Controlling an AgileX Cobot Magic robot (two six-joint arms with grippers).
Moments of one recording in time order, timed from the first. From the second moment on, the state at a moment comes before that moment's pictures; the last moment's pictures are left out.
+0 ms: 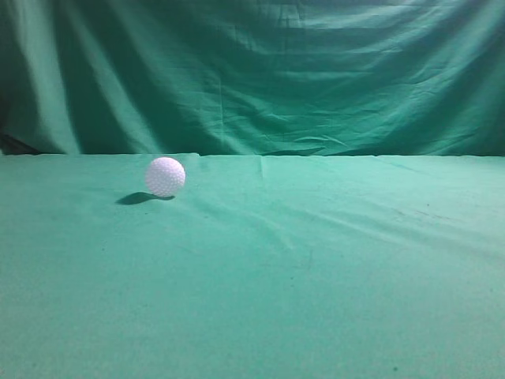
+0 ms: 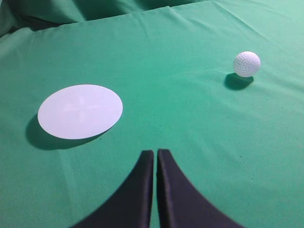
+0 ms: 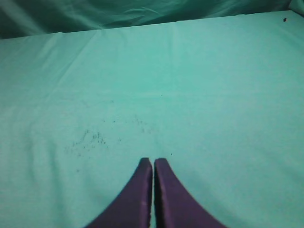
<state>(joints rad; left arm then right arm) -0.15 -0.01 0.02 -0.03 0.35 0.13 0.15 -0.01 0.03 0.13 0.40 -0.05</state>
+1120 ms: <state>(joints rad) -0.15 -0.01 0.02 -0.30 0.18 0.13 0.15 -0.01 0.03 0.13 0.40 -0.05</state>
